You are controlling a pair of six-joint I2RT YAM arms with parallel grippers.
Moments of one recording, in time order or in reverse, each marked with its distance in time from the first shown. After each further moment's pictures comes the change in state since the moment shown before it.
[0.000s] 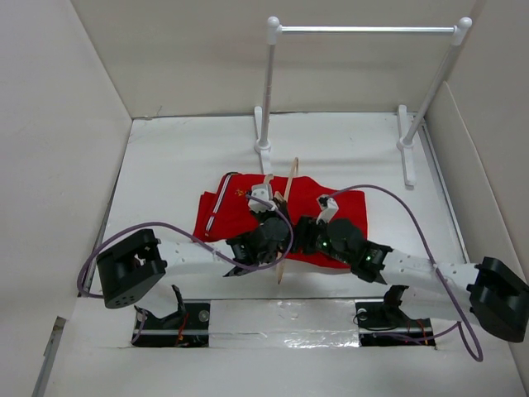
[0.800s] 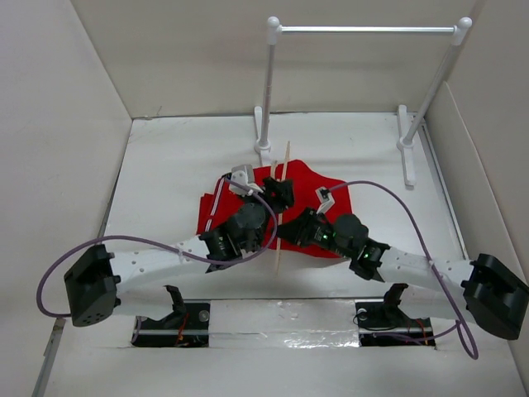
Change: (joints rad) left arm 0.045 -0.232 0.053 -0.092 0.105 0.000; right arm -0.017 0.077 0.021 0.290 -0.151 0.148
